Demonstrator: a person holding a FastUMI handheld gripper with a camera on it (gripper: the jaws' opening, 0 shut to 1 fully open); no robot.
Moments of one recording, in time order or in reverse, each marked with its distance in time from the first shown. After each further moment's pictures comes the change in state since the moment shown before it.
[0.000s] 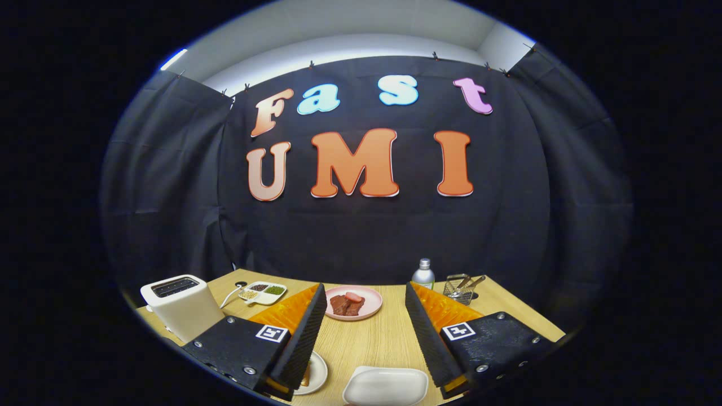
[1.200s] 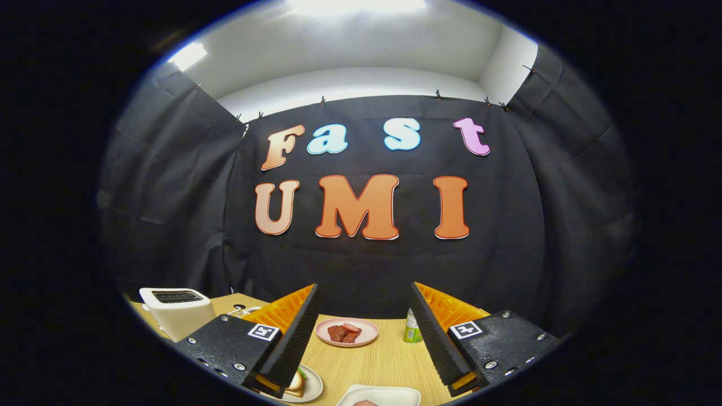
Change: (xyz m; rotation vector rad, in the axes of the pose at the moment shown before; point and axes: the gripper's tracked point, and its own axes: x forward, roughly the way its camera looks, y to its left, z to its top) arm -0.021 0.005 0.031 -0.010 -0.182 0.012
